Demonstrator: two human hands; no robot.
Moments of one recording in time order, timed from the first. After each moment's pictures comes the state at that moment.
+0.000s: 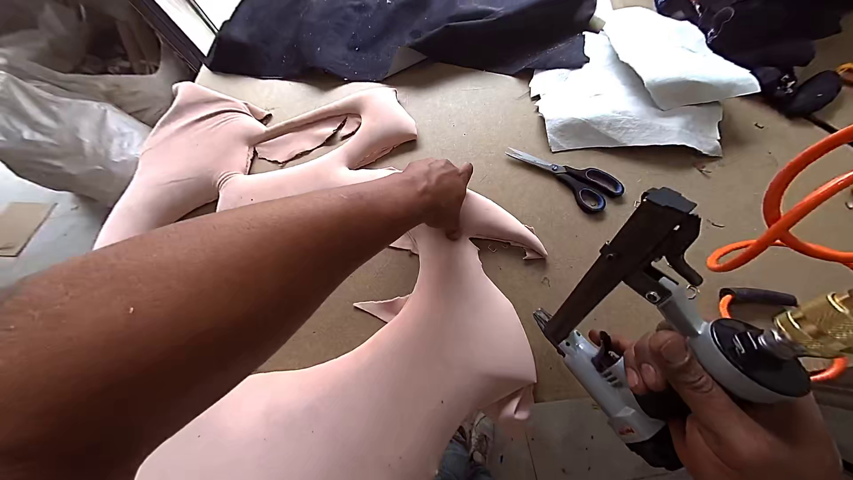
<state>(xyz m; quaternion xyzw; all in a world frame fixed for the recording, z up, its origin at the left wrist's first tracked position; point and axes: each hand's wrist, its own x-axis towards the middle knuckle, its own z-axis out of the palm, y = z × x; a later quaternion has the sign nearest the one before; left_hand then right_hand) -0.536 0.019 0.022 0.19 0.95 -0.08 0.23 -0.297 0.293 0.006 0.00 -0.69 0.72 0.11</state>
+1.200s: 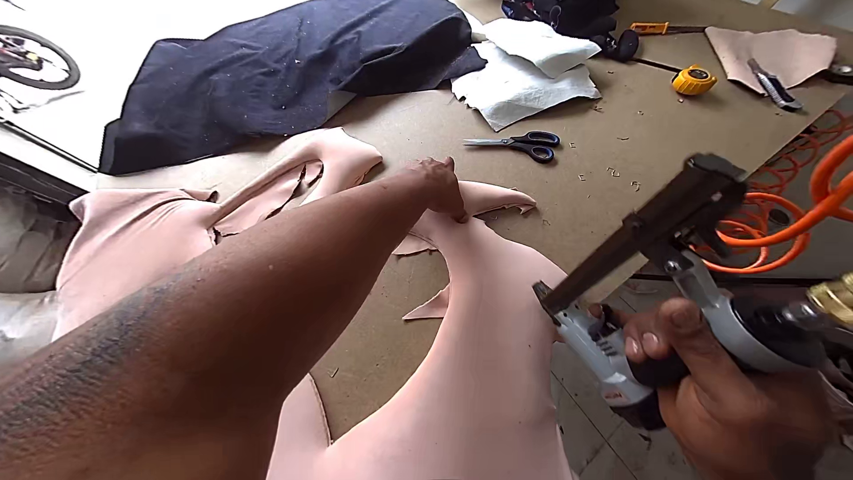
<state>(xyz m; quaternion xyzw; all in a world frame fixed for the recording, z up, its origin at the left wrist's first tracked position) -0.544 0.011 0.007 0.30 0.93 -0.09 0.20 -0.204 0.129 0.017 -0.12 -0.65 0.65 0.38</state>
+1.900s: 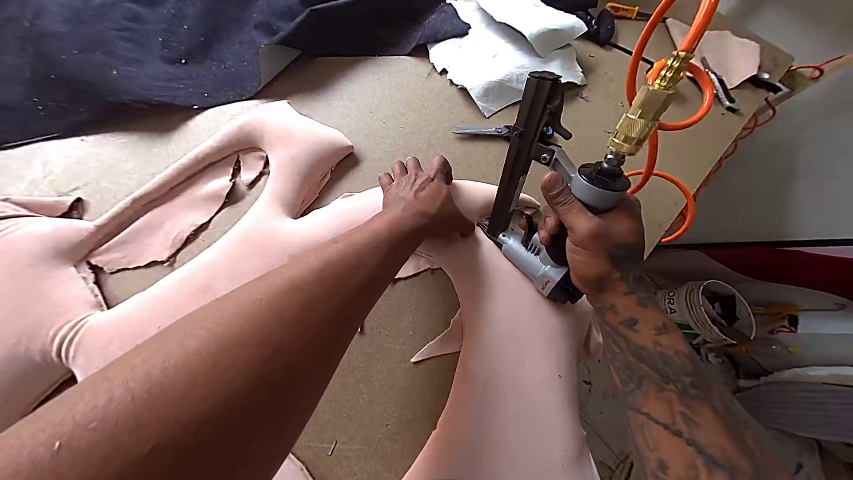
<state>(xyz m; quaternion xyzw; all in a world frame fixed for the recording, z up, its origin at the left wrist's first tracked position) -0.551 -0.019 -0.019 0.28 0.94 0.09 0.18 -0.388 0.113 0.015 -0.20 -0.75 0.56 0.30</state>
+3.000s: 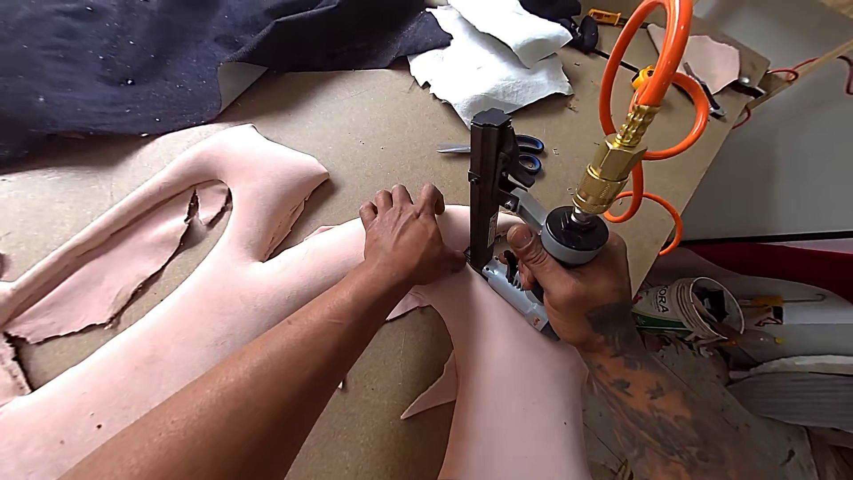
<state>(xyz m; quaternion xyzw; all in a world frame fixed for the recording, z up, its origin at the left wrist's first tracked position) -0.548 -0.020 -0.027 0.30 0.94 0.10 0.15 -0.391 0.100 0.010 -0.17 -0.81 0.47 0.31</state>
